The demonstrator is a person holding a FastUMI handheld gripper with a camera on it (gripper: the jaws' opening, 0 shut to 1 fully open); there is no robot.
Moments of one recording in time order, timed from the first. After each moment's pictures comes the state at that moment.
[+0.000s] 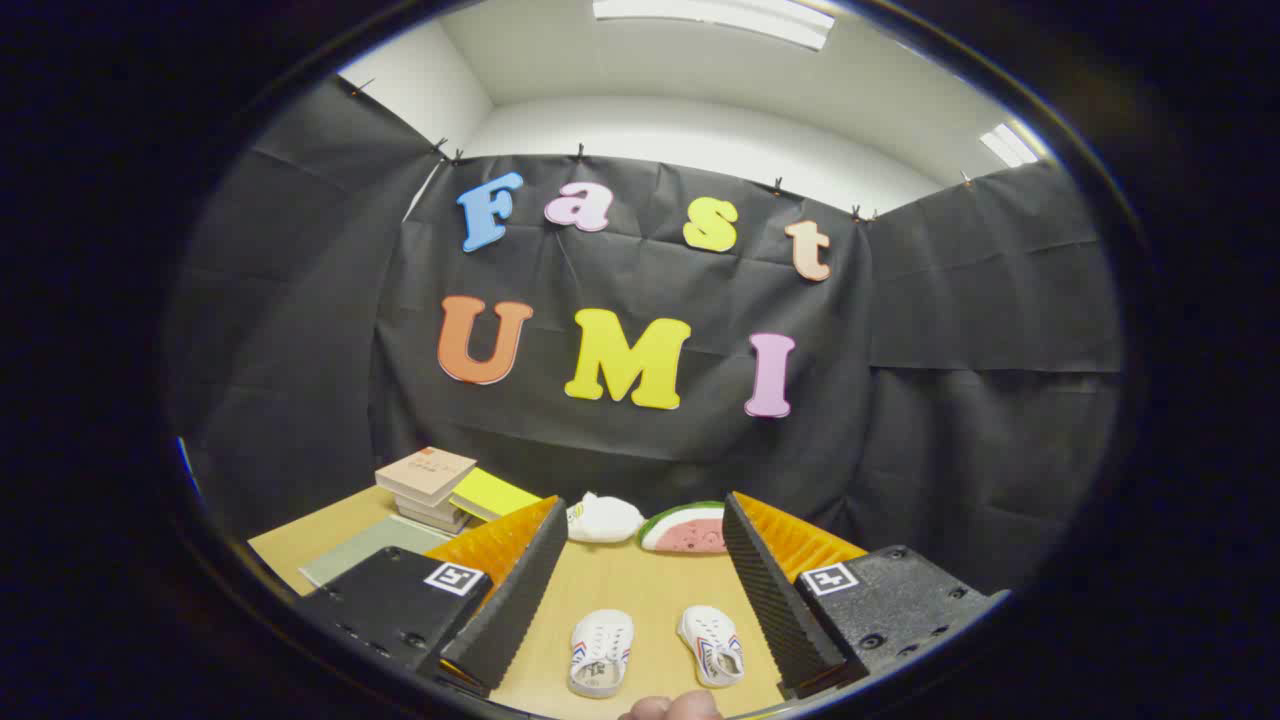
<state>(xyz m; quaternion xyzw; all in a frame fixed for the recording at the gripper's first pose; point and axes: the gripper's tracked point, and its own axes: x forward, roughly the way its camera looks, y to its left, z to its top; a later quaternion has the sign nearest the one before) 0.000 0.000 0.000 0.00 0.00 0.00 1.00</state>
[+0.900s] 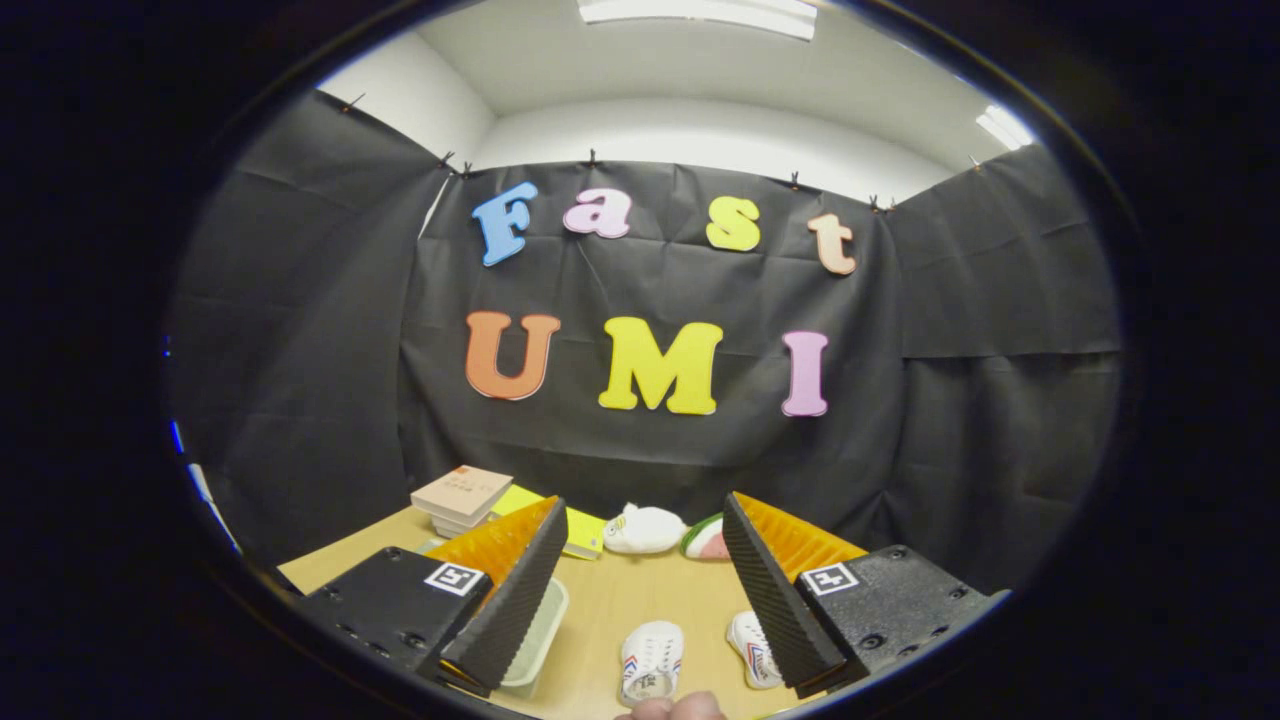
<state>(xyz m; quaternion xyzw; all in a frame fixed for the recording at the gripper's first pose) 0.015 0.036 0.010 0.02 0.00 0.04 1.00</state>
